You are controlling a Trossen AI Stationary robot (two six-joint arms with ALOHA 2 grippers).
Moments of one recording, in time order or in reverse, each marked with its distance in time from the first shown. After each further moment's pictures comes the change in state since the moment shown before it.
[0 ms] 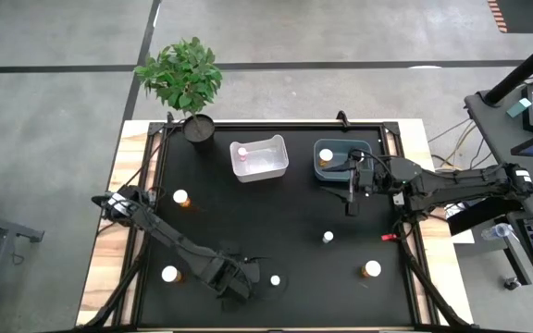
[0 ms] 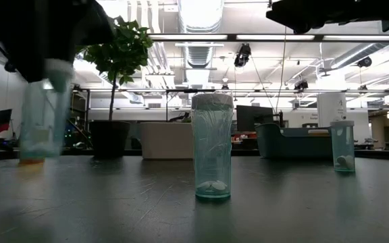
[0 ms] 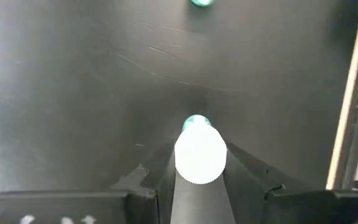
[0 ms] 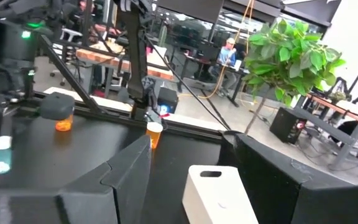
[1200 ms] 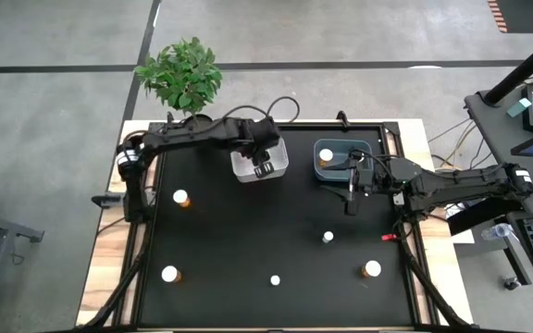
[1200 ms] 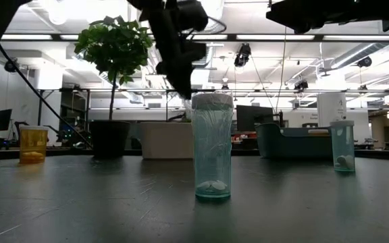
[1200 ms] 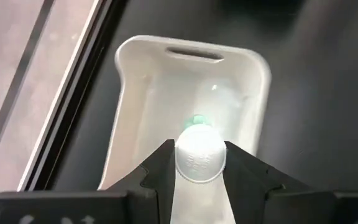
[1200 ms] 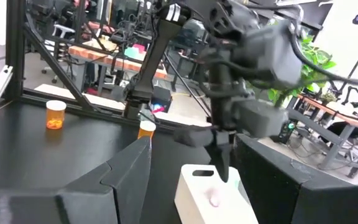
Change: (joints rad) left arm 0.888 -0.080 0.075 0.104 -0.110 0.647; right arm 0.000 0.000 0.000 0.001 0.027 -0.023
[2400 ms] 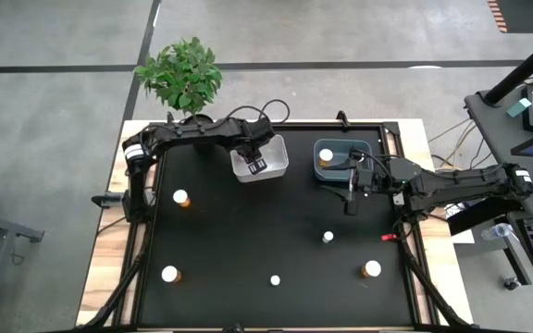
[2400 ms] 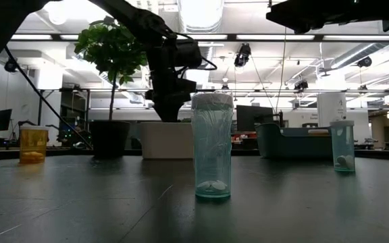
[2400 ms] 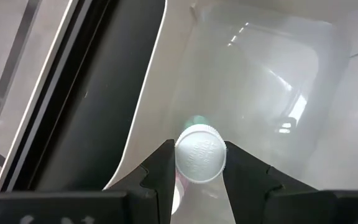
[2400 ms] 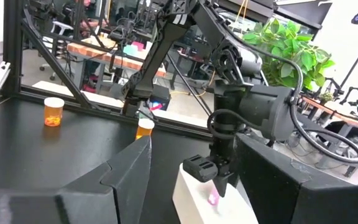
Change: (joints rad) left arm 0.111 0.066 -0.146 0.082 -0.032 -0.008; right arm 0.000 0.000 0.000 -0.006 0.006 -0.008
